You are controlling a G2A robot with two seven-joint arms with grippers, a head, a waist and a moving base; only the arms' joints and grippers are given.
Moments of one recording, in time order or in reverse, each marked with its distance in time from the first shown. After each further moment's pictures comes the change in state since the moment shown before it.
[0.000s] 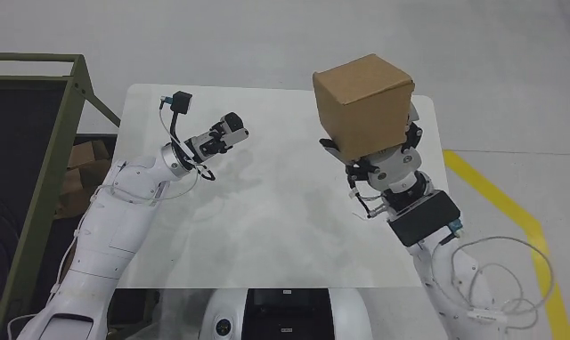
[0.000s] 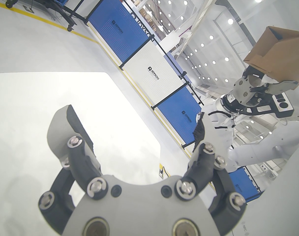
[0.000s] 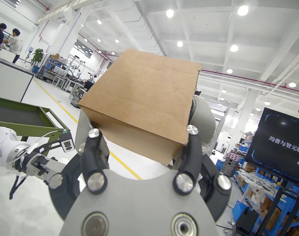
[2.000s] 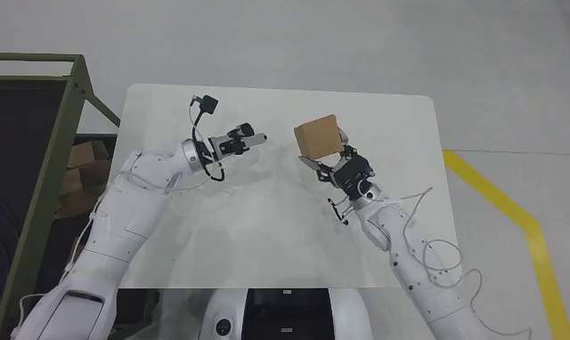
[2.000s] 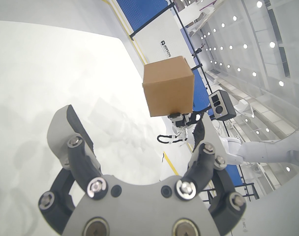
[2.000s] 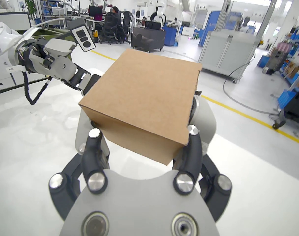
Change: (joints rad) left arm -0.126 -0.022 0.125 0.140 0.031 0.109 -0.085; right arm 0.076 -0.040 -0.120 0.571 0.076 -0.028 0.161
